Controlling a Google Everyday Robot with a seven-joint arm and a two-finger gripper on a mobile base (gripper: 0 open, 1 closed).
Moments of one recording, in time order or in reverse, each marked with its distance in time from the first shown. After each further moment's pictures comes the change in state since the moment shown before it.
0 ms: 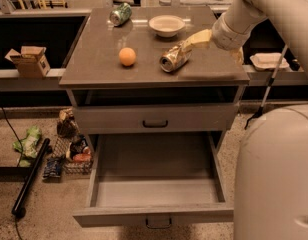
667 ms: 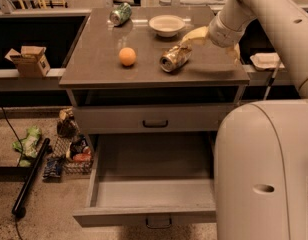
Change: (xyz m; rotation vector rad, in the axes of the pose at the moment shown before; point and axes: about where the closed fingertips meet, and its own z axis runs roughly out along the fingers) arm -0.024 -0.003 0.016 0.019 0.010 0.141
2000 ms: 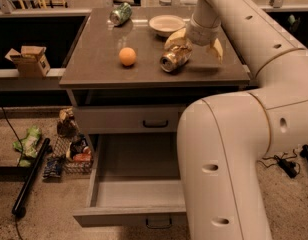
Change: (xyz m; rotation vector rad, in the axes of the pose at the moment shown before) arm -0.004 0.040 0.031 0.136 0.043 0.058
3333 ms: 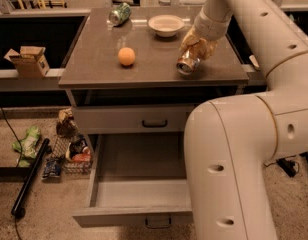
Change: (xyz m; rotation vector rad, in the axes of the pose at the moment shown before) arm 0.000 -0.009 -0.022 -0.041 0.008 0.039
